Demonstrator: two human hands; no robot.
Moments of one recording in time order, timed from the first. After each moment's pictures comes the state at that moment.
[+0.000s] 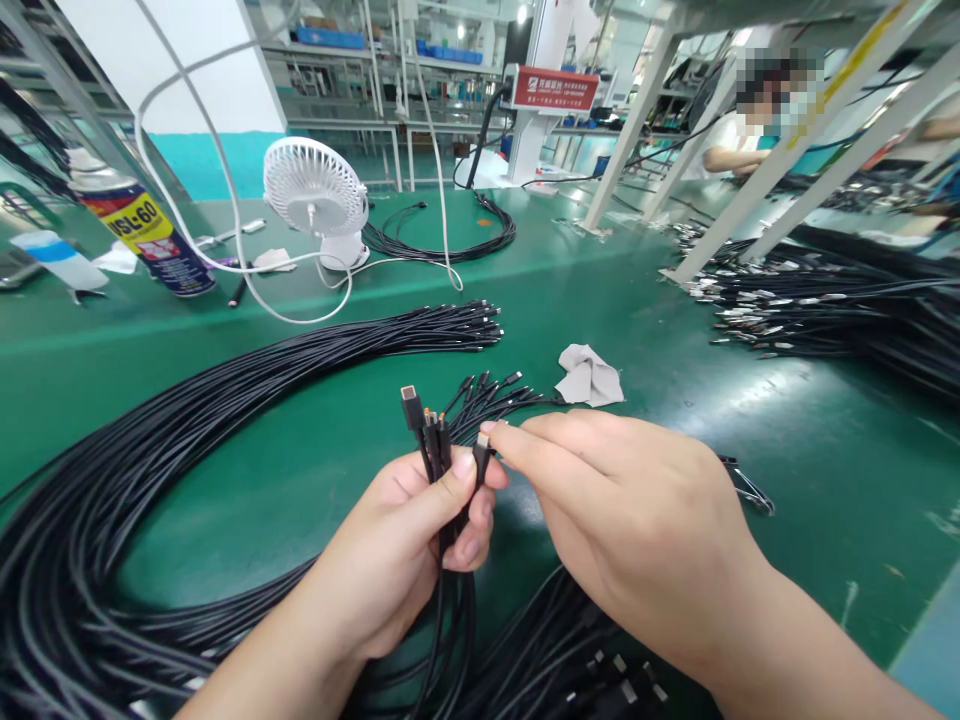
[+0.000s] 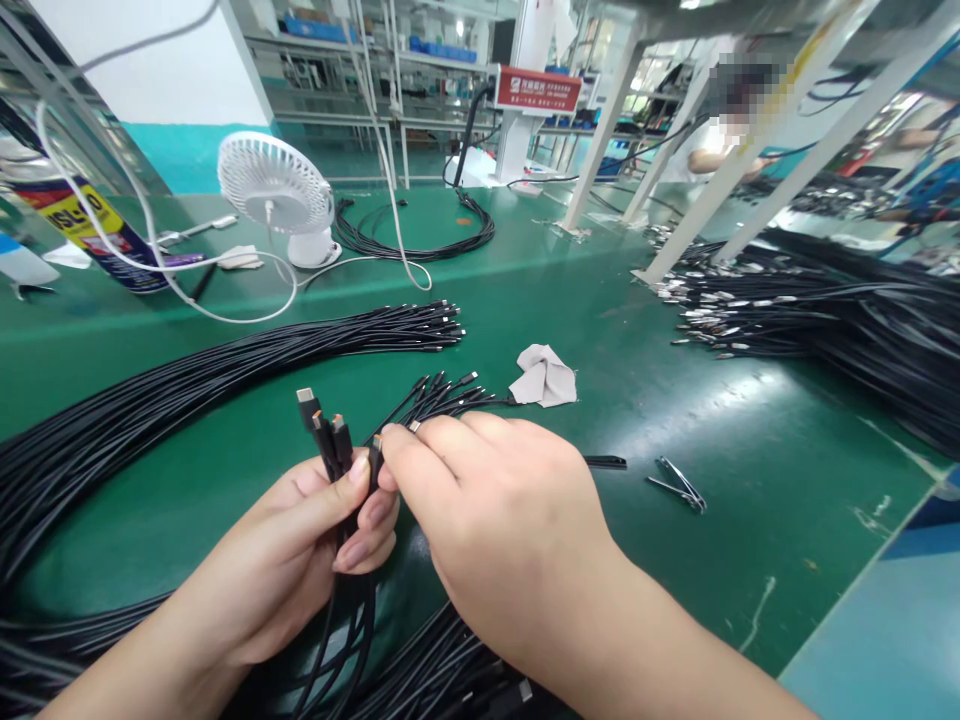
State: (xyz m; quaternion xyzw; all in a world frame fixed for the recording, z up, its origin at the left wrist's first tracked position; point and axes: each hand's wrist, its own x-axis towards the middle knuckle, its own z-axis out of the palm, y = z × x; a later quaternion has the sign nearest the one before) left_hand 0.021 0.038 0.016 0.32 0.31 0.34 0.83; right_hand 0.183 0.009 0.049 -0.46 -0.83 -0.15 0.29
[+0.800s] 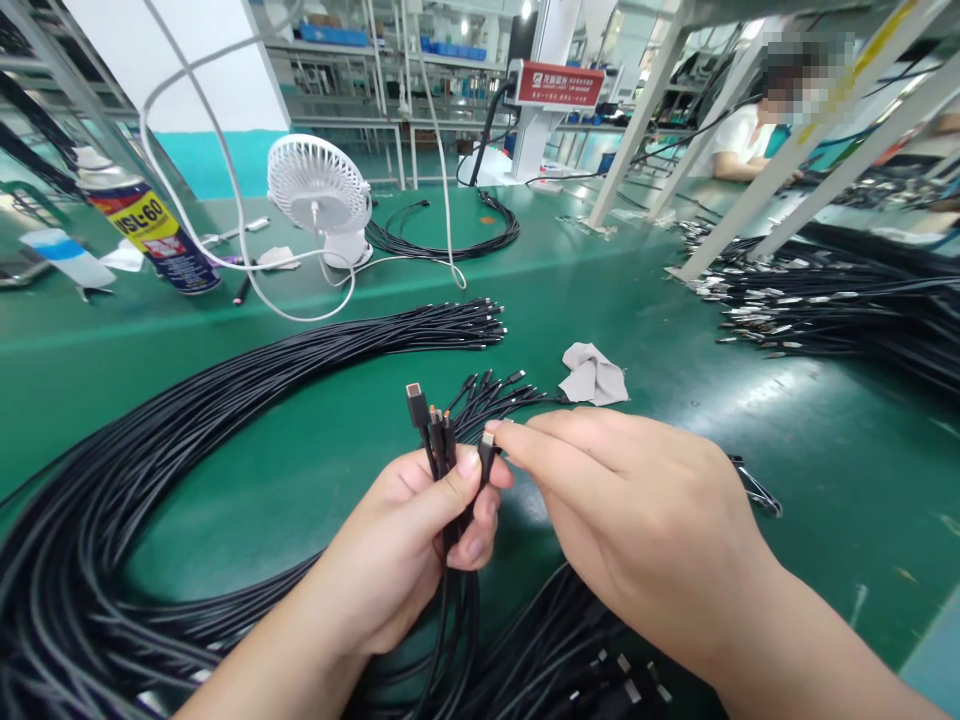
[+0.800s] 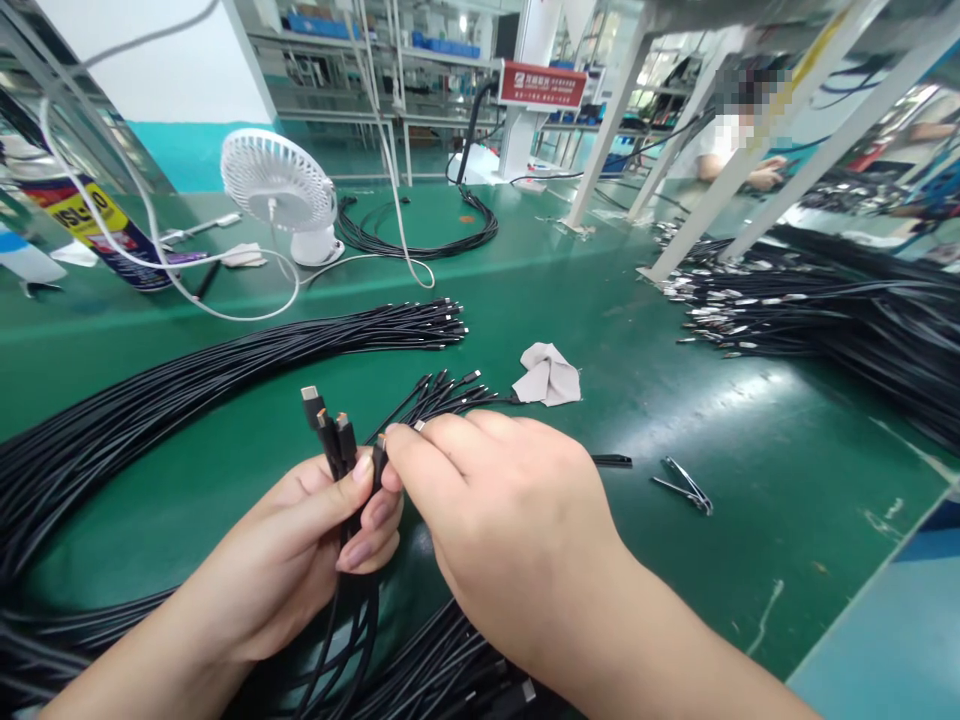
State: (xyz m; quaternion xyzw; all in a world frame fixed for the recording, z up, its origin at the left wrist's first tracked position) left_hand 0.021 0.039 0.016 0.31 0.30 0.34 0.84; right_hand 0.183 0.009 0.048 -0.46 -0.83 -0.15 0.29
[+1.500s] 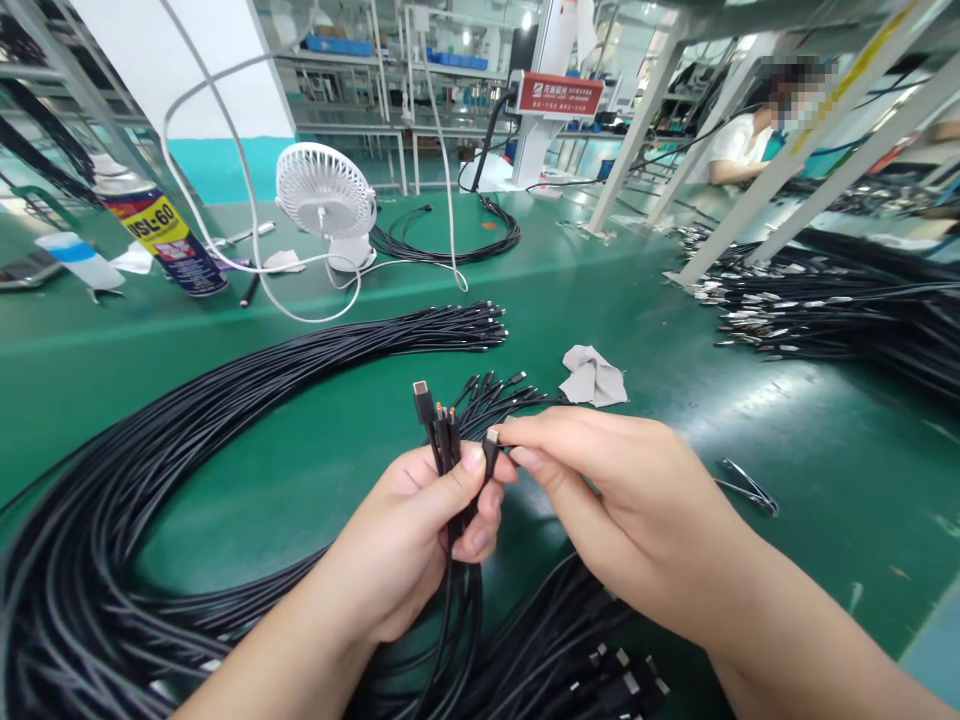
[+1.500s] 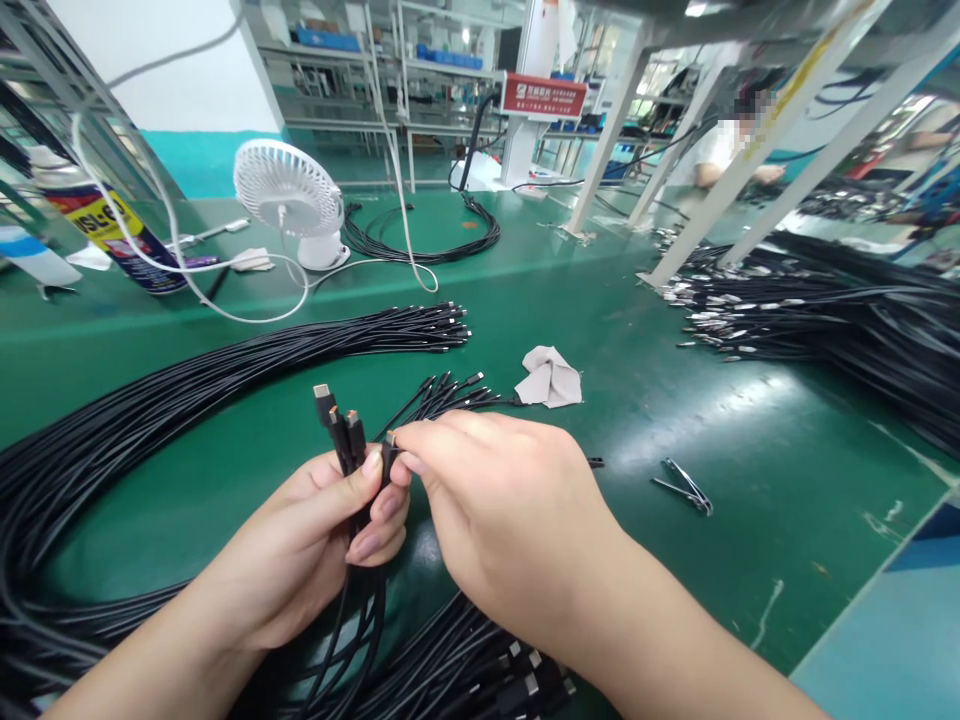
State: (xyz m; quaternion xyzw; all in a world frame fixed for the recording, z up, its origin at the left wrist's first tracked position) left_hand 0.021 0.038 0.014 0.32 0.28 0.34 0.84; right_hand 0.186 0.011 0.049 -0.48 -0.82 0.06 0.32
